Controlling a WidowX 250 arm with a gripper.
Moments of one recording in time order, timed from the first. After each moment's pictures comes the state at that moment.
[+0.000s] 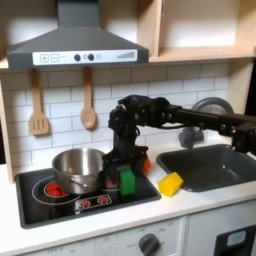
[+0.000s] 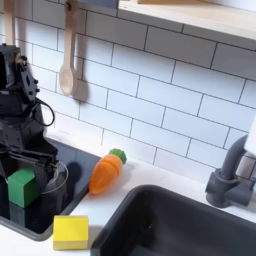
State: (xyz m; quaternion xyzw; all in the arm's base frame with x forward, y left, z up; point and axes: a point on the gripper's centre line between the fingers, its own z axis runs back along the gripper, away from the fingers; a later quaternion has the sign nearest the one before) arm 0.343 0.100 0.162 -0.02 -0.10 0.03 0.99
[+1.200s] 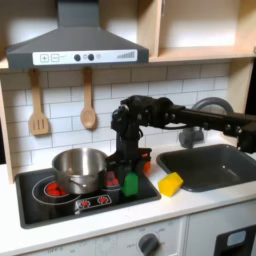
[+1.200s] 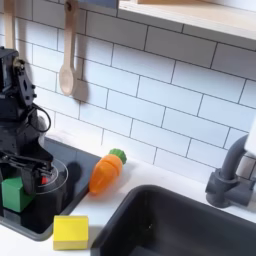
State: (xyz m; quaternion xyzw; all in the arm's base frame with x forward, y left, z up) arm 0.332 0.096 0.165 -0.02 -0.08 0.02 1.00
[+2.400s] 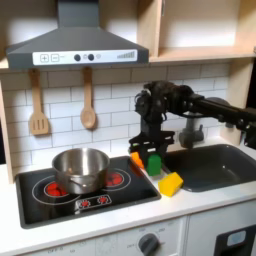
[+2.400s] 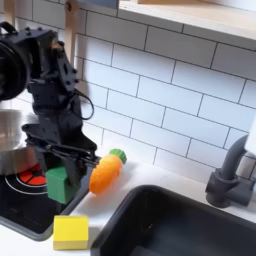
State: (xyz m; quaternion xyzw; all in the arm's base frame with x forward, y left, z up) arm 0.344 0.033 0.187 -0.05 -0.11 -0.04 0.99
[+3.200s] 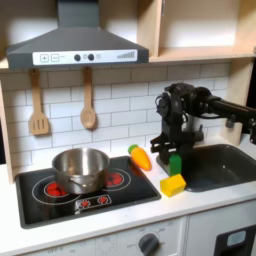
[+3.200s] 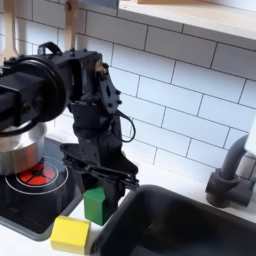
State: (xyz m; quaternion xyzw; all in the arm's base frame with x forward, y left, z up) arm 0.340 -0.016 0.180 -0.07 -0.11 -0.06 0.99
